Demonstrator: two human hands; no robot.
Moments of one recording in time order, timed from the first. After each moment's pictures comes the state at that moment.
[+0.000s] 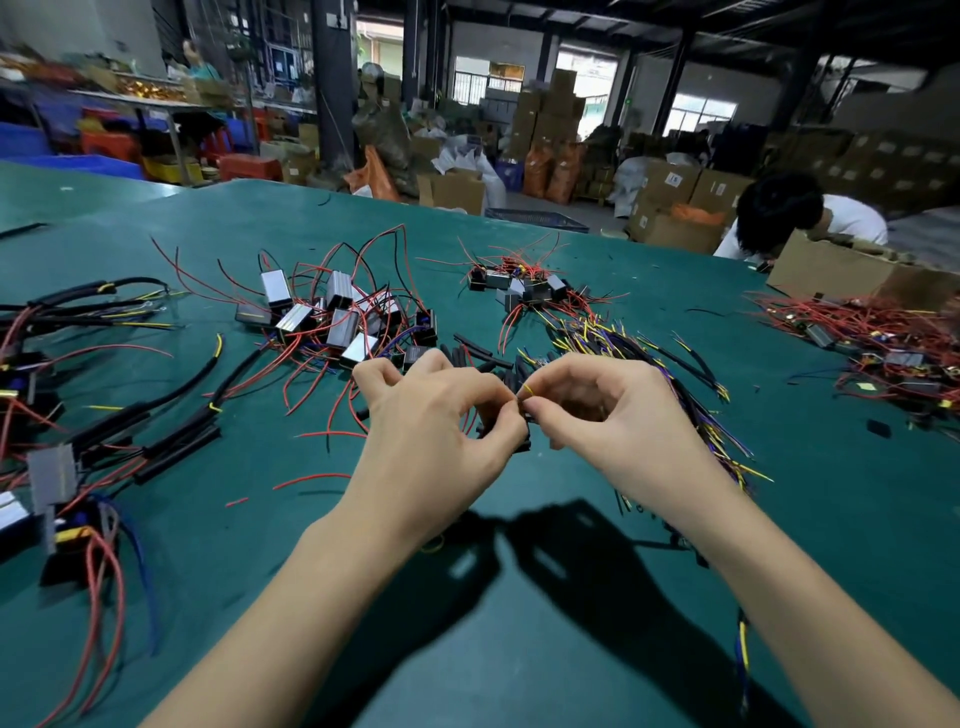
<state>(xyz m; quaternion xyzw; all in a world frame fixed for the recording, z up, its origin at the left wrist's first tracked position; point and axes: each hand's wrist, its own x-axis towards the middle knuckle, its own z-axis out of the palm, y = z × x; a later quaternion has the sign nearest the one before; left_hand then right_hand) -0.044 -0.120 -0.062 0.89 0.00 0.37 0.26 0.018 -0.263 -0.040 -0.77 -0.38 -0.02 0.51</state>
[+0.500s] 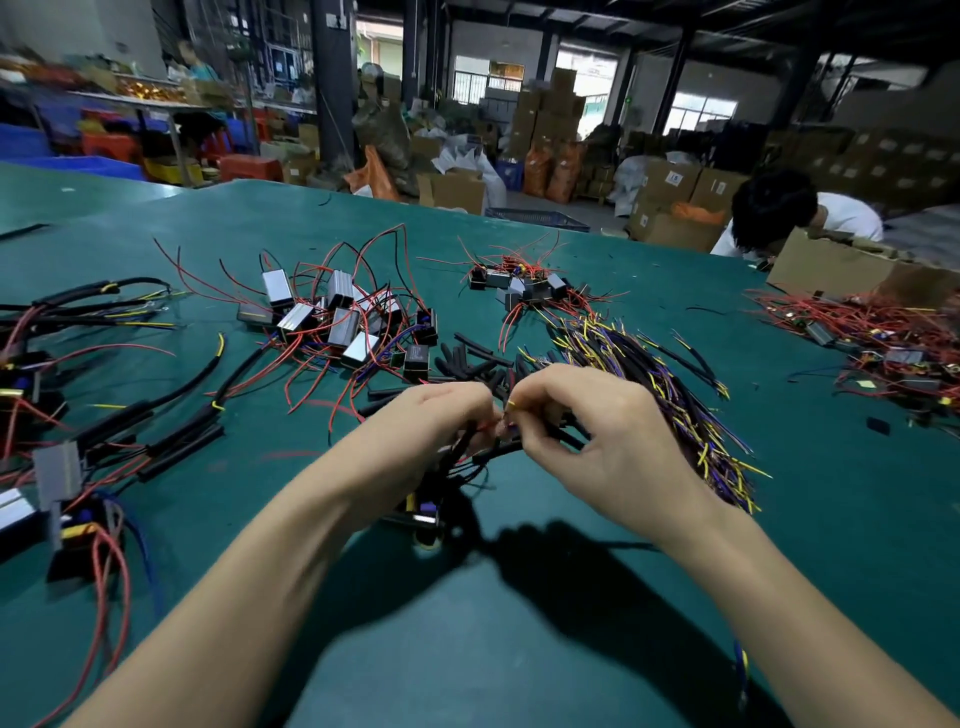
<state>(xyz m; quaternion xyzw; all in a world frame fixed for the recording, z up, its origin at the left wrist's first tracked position) -0.035 -0.100 -0.058 0.76 0.01 0.05 0.65 0.016 -0.260 -0.050 -0.77 -0.51 -0.25 0.29</state>
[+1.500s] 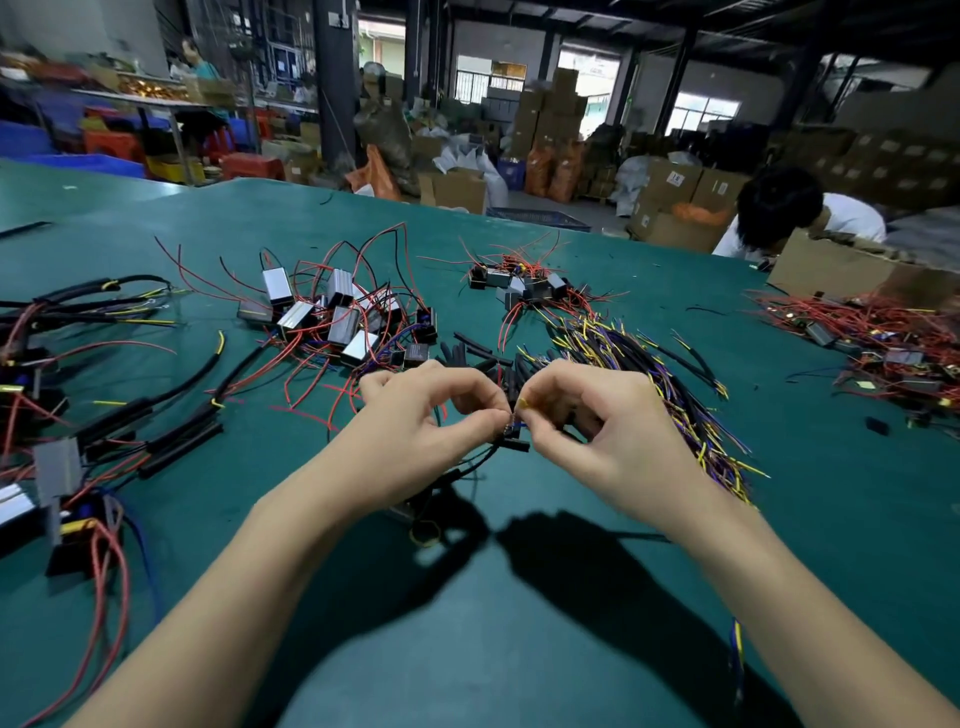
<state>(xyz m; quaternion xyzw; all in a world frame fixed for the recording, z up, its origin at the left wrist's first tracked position) -0.041 -0.093 -0.059 0.89 -0.09 0.21 0.40 0.019 -0.267 -0.047 -0.78 -0.48 -0.15 0.36</state>
